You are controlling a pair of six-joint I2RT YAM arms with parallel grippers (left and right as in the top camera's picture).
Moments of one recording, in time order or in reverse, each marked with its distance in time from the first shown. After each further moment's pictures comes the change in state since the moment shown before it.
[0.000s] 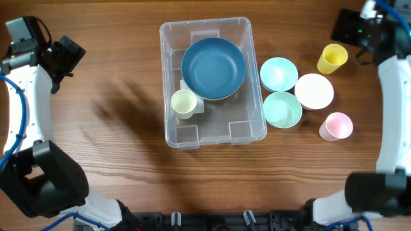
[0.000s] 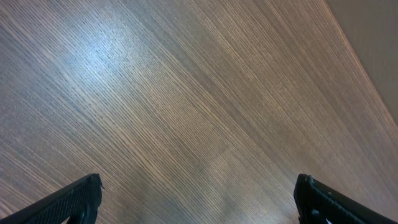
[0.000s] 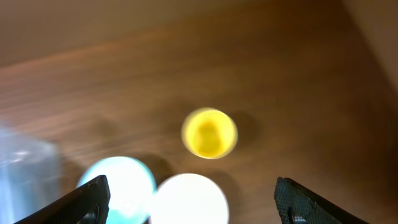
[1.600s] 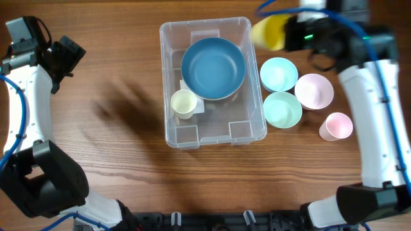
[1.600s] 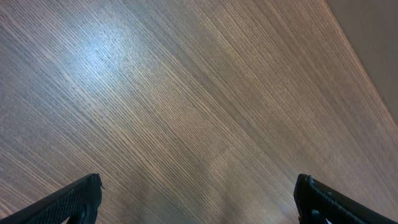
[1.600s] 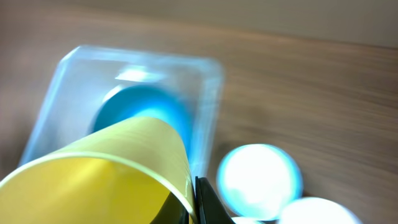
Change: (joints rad) left arm 0.000 0.000 0.000 0.000 0.000 0.000; right arm 0.364 -0.052 0.002 -0.004 -0.293 -0.103
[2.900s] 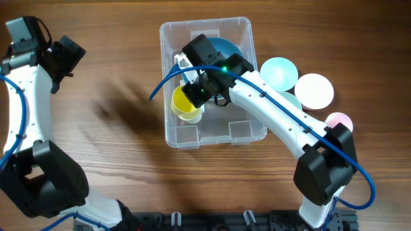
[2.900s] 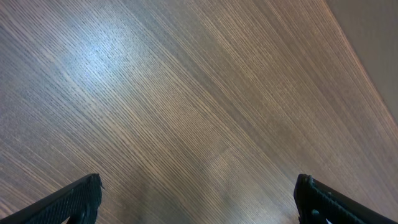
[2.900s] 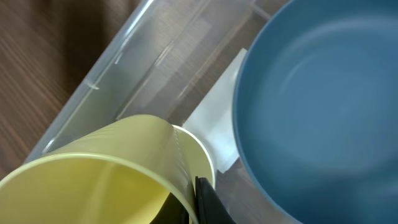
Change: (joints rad) left arm 0.000 0.000 0.000 0.000 0.000 0.000; right arm 0.488 0.265 -0.164 0.133 0.057 -0.038
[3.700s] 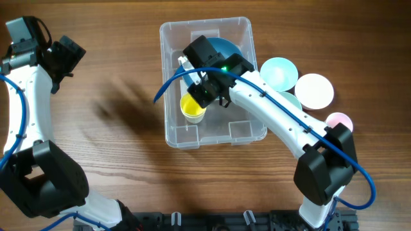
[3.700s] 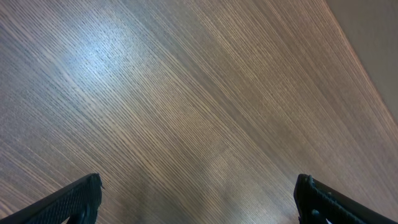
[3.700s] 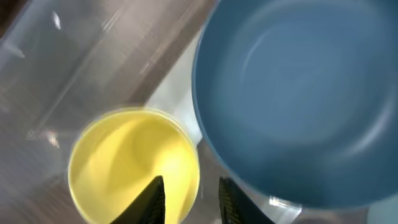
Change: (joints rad) left arm 0.000 0.000 0.000 0.000 0.000 0.000; right arm -0.005 0.000 0.000 -0.079 0.119 -0.023
